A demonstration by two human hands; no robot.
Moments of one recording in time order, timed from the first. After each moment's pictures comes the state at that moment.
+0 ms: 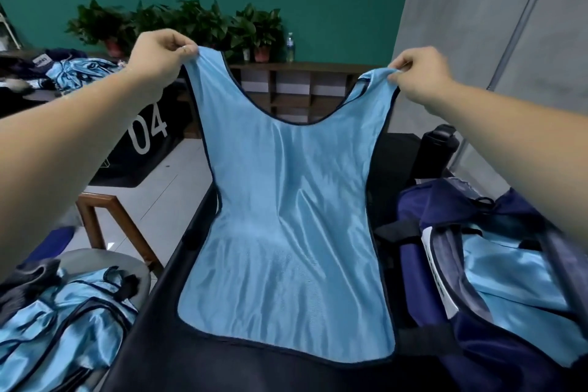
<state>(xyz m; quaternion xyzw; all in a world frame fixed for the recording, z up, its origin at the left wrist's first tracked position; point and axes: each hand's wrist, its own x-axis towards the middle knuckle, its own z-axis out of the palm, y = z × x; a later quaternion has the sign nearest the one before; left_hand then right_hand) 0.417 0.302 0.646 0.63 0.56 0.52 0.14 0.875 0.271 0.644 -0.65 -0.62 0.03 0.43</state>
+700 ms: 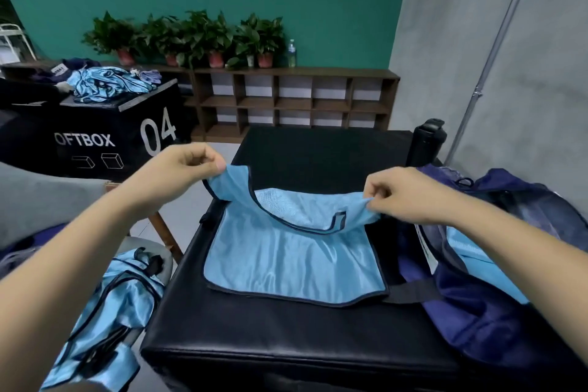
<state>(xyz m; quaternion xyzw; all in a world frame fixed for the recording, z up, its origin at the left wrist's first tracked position) 0.411 0.090 0.546 0.73 0.51 0.35 0.30 0.822 0.056 0.543 -0.61 -0.77 0.12 0.13</state>
